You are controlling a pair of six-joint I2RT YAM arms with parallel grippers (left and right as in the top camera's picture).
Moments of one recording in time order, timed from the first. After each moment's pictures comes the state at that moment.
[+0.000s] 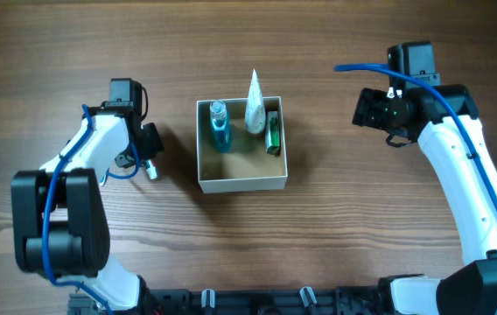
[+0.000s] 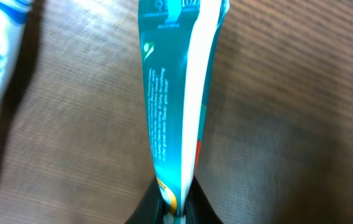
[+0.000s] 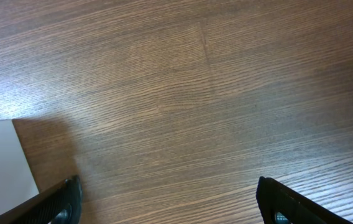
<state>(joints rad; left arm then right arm) 0.00 1.80 1.07 -0.70 -0.06 -0.39 0.10 1.52 1.32 -0.98 0.16 0.35</state>
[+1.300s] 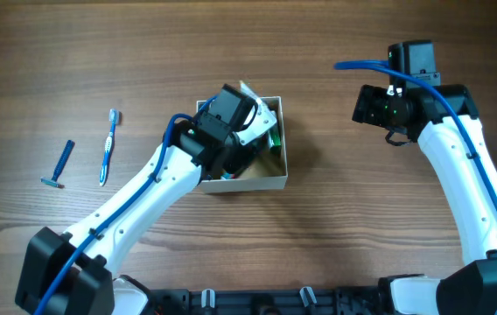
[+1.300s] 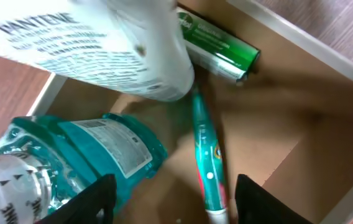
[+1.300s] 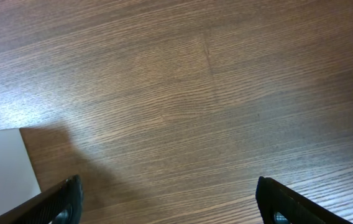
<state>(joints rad) -0.60 1.56 1.16 -0.67 -0.06 0.35 0.10 1.52 1.32 -0.95 0.16 0.35</state>
